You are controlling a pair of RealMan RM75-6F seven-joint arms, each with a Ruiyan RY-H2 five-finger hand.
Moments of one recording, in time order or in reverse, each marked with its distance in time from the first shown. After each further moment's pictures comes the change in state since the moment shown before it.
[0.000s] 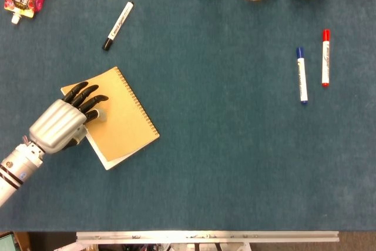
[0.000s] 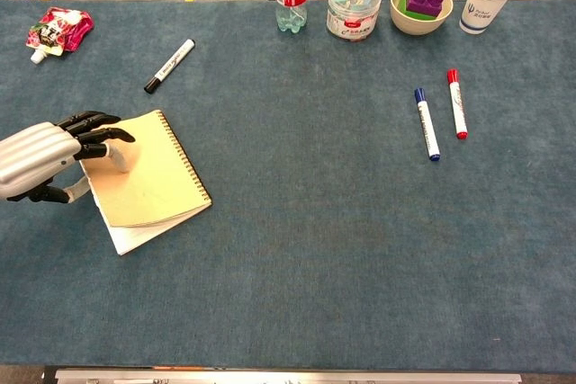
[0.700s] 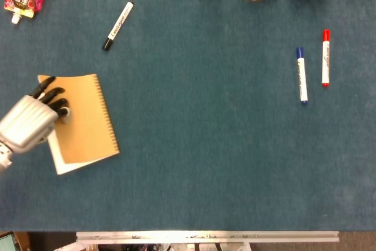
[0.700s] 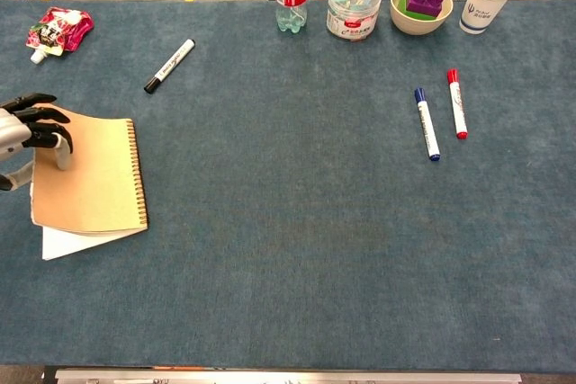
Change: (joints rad) left arm -0.005 0.255 0.015 -0.213 -0.023 -0.047 0.193; right arm 0.006 -0.015 0.003 0.011 -0.003 -0.005 0.003
